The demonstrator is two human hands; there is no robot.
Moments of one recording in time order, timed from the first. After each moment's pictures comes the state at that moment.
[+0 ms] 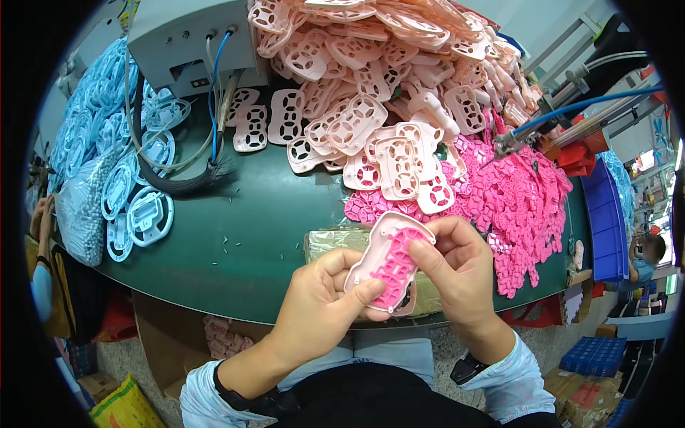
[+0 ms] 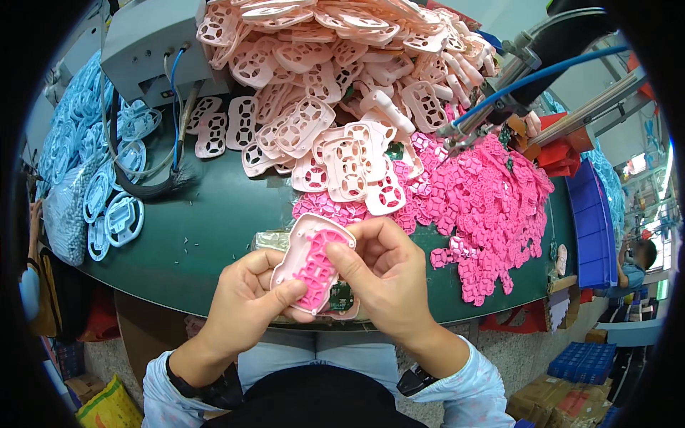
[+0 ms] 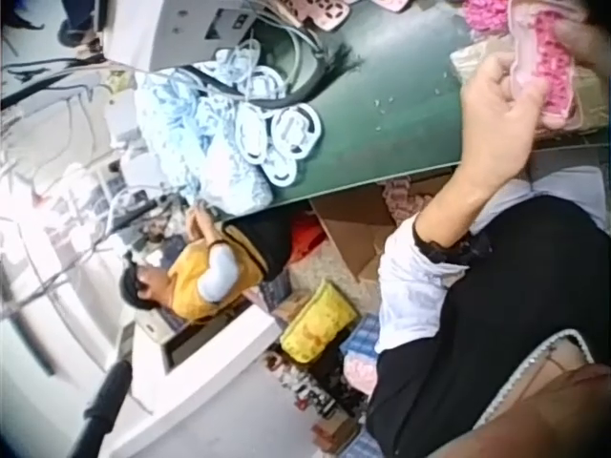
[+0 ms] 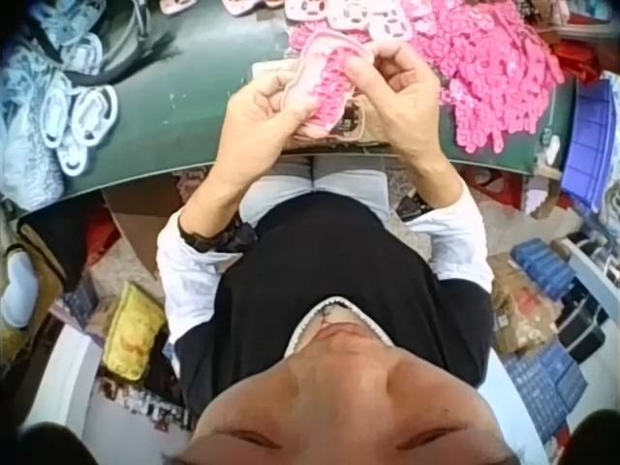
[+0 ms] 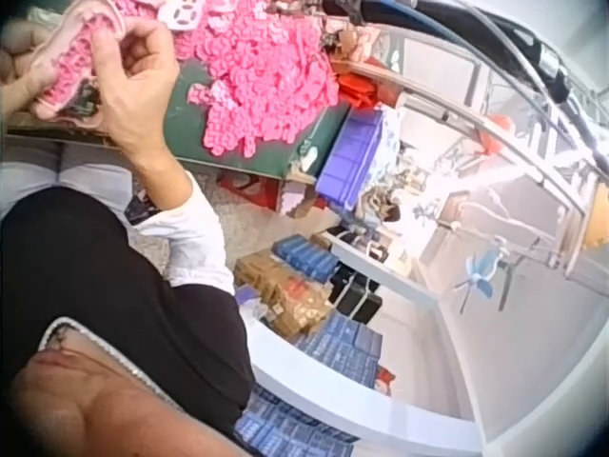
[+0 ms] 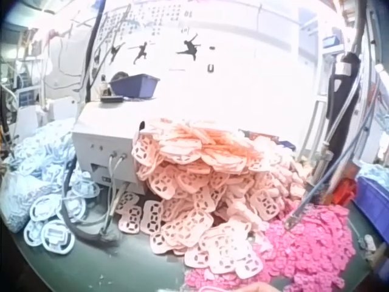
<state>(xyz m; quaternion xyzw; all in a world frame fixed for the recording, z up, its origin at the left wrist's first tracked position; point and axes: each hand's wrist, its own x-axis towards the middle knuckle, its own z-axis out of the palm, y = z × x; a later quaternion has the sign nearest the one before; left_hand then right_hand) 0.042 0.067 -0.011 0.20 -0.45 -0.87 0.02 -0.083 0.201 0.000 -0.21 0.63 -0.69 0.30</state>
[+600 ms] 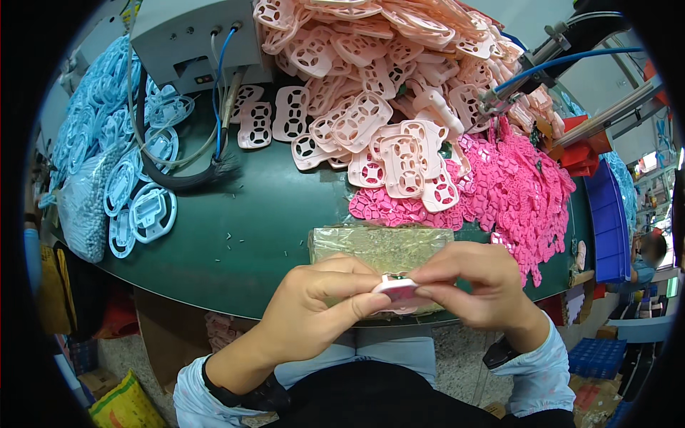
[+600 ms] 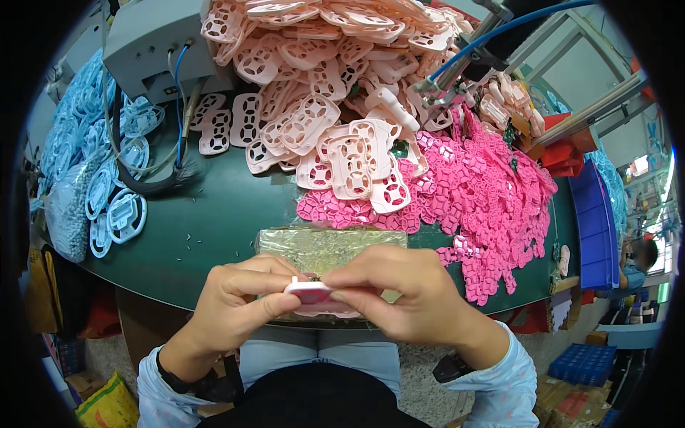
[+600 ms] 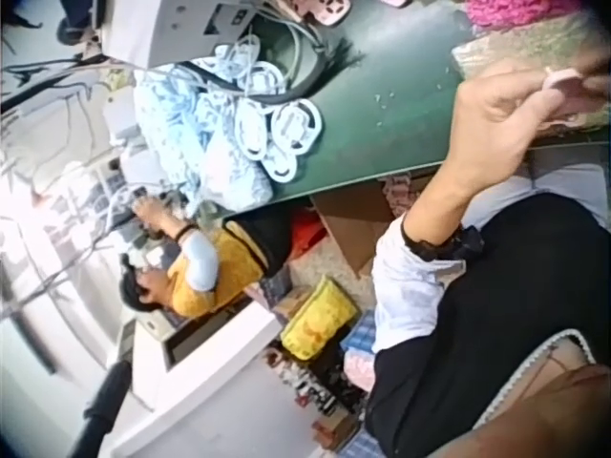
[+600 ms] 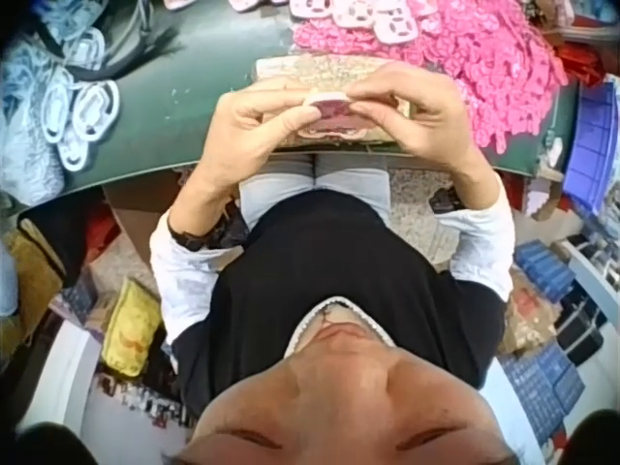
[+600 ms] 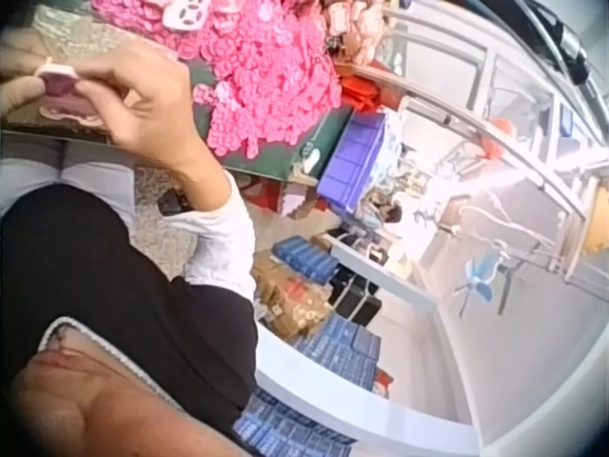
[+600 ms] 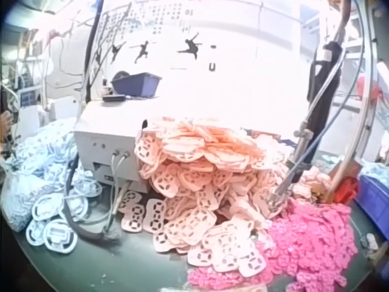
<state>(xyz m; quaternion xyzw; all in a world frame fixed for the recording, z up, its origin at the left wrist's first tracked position) 0.053 0.049 -0.015 0.03 -0.67 -0.73 0.11 -0.108 0.216 0.029 -0.58 0.66 -0.44 0.21</state>
